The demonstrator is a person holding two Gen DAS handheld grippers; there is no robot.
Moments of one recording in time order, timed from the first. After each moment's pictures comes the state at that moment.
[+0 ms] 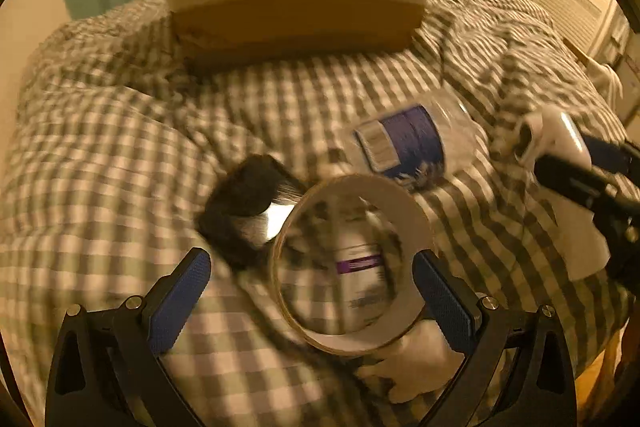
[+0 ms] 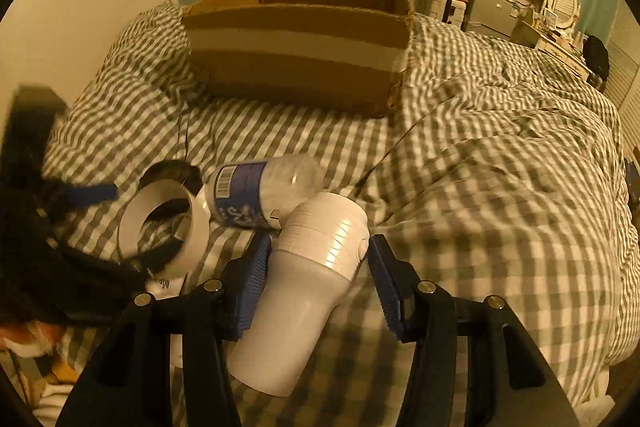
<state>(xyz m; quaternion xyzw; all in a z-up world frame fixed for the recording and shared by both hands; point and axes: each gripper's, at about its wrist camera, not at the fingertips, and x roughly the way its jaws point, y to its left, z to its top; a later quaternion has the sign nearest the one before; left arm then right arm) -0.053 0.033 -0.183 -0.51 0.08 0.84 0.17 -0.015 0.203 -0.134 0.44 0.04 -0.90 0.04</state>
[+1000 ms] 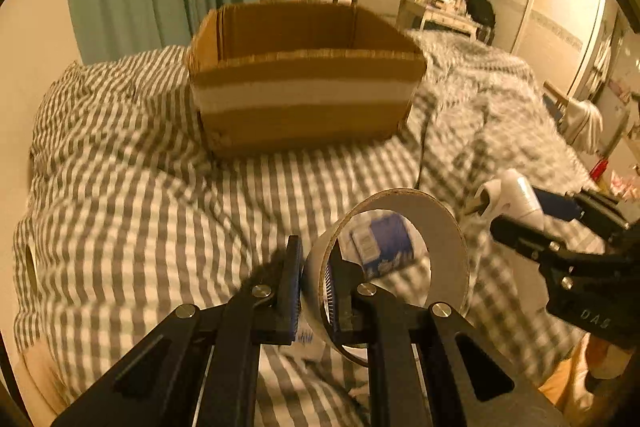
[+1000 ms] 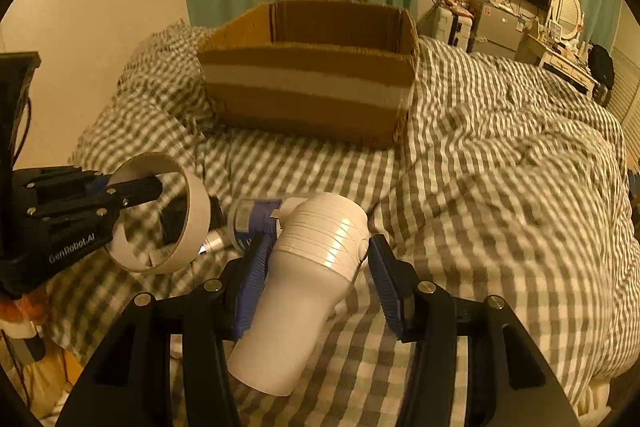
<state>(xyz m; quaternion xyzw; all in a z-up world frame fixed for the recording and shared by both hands) -0.065 0.009 -0.098 -0.42 0.04 0.89 0.18 -0.017 0.196 -0.097 0.40 0.03 -0.91 0.07</state>
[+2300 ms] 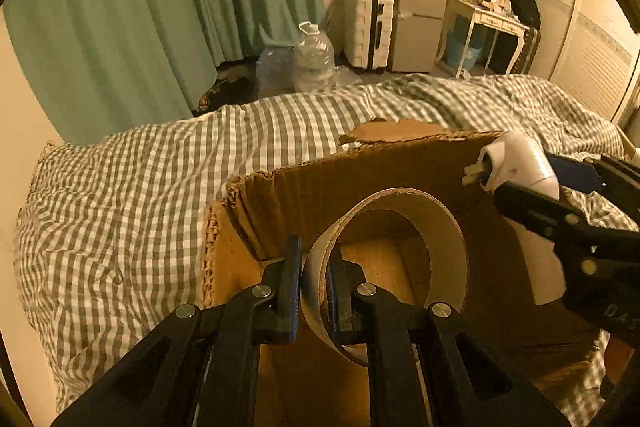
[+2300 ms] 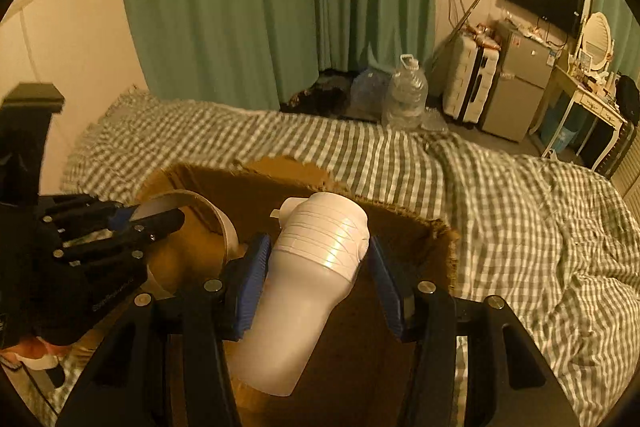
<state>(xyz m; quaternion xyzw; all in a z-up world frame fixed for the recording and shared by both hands) -0.424 0.054 -0.073 -0.44 0.09 0.88 0.13 -0.393 0.208 -0.046 0.40 0.04 -0.91 0.09</state>
